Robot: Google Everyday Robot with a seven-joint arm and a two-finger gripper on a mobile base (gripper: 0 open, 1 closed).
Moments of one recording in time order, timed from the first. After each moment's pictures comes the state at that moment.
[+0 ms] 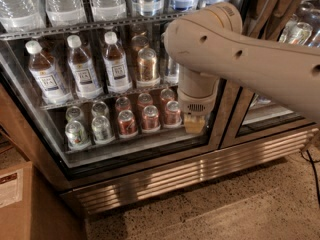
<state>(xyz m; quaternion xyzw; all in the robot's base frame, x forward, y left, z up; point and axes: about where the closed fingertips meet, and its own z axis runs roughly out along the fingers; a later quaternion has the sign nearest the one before) 0.501 -0.092 0.797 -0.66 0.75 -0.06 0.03</state>
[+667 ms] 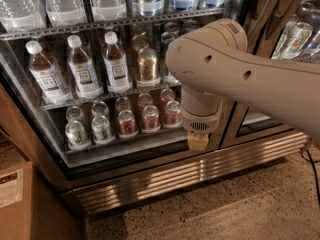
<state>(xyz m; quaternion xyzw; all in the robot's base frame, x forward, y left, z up) 0.457 -0.100 0.782 -0.64 0.76 -0.05 0.01</state>
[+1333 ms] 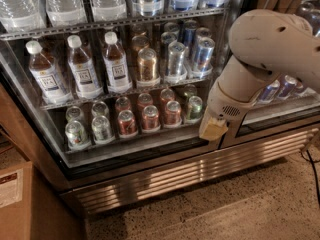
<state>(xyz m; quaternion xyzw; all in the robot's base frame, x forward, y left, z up) 0.474 -0.122 0.798 -0.63 0.77 0.08 0.09</state>
